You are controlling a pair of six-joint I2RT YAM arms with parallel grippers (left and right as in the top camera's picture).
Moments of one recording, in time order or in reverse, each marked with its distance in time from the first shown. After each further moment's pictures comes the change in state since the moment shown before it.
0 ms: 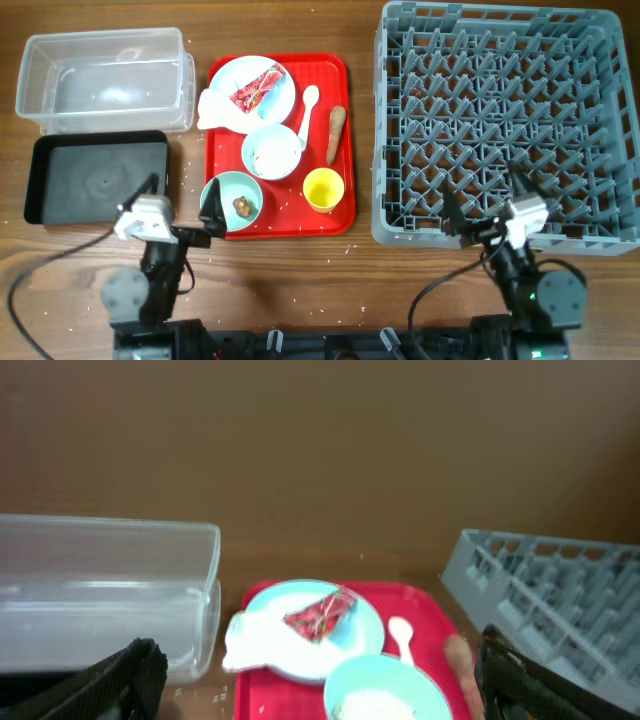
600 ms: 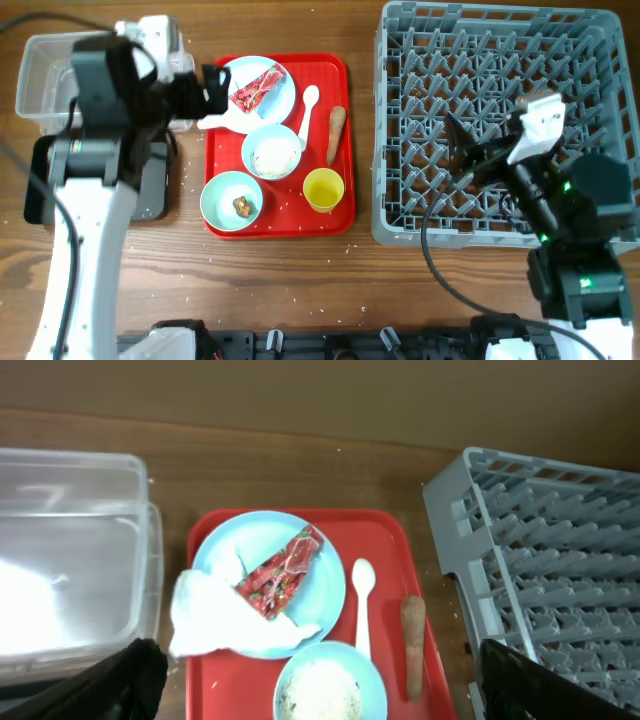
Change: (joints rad) left arm -0.104 1.147 1.143 -0.633 0.038 0.006; right arm -0.002 0.606 0.613 -0.298 -0.052 -0.011
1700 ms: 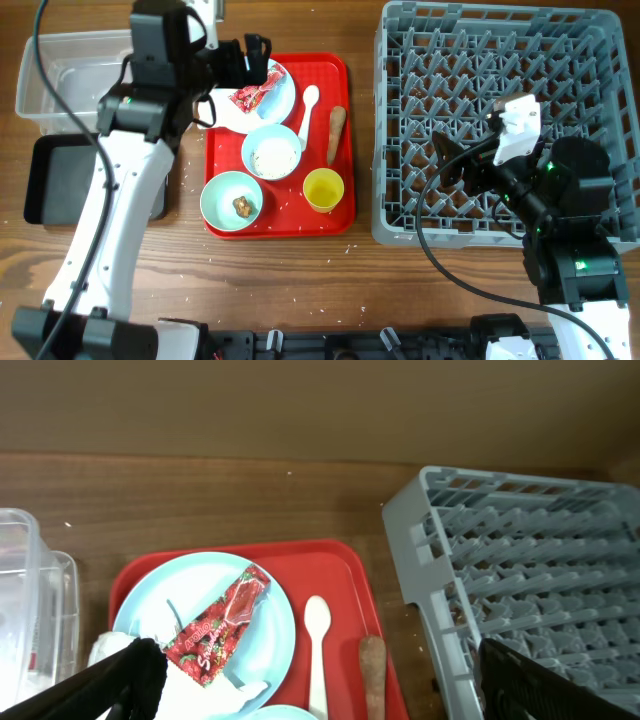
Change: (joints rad) left arm -0.150 0.190 0.117 0.115 -0.053 -0.071; right arm 0.000 0.067 0.016 -0.172 -0.041 0.000
